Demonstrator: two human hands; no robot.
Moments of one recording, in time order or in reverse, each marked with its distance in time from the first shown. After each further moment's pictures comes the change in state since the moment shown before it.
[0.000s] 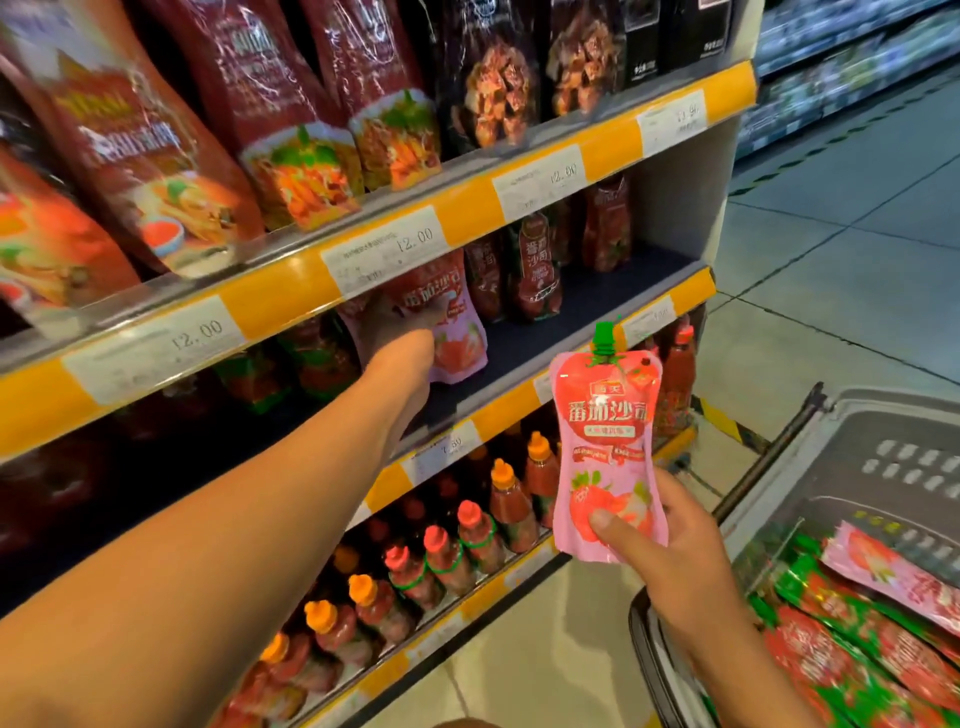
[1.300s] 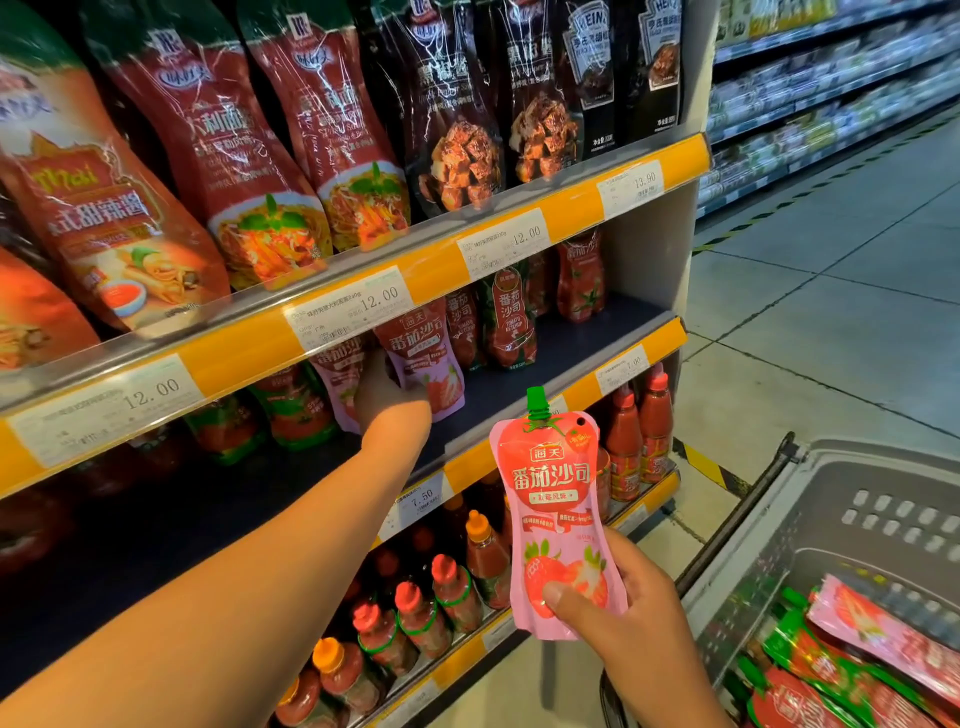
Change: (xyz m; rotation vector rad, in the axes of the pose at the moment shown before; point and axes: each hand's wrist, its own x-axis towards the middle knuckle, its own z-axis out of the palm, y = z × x) left_hand -0.002 -0.021 0.017 0.463 0.303 0.352; right_hand 0.003 0.006 -0.001 -0.132 -0.043 0.091
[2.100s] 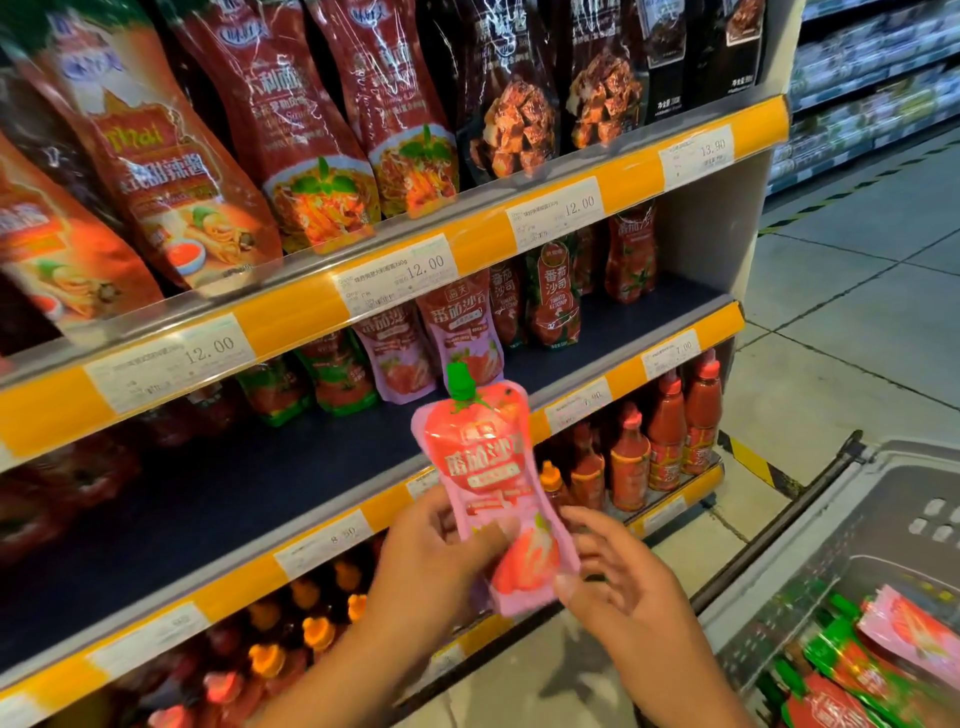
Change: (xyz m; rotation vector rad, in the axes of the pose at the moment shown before) left_hand -0.188 -0.013 -0.102 -0.481 -0.507 -0.175; right_hand -0.002 0.001 0.012 -0.001 -0.212 -0.110
